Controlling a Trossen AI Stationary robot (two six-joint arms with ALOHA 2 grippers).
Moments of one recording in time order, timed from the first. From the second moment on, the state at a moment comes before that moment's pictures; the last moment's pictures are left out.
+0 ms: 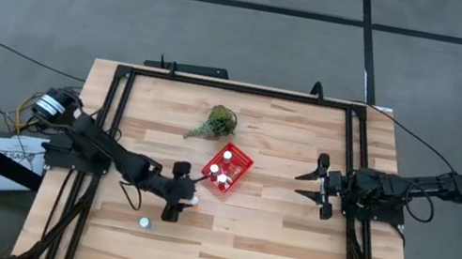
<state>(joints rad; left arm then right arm) -0.36 1.60 0.71 0.01 -0.23 -0.24 0.20 0.14 0.03 -0.02 0.08 -0.03</state>
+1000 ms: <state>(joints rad) -0.35 1.60 0.73 0.04 -0.29 -0.23 0.20 0.14 0.03 -0.02 0.08 -0.03</state>
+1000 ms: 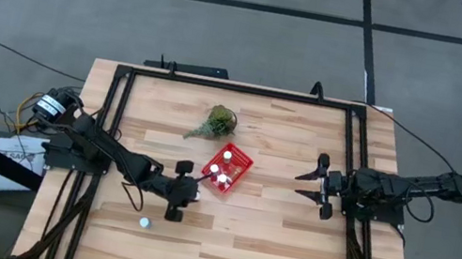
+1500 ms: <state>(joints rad) -0.27 1.60 0.86 0.09 -0.27 -0.01 0.20 0.14 0.03 -0.02 0.08 -0.03</state>
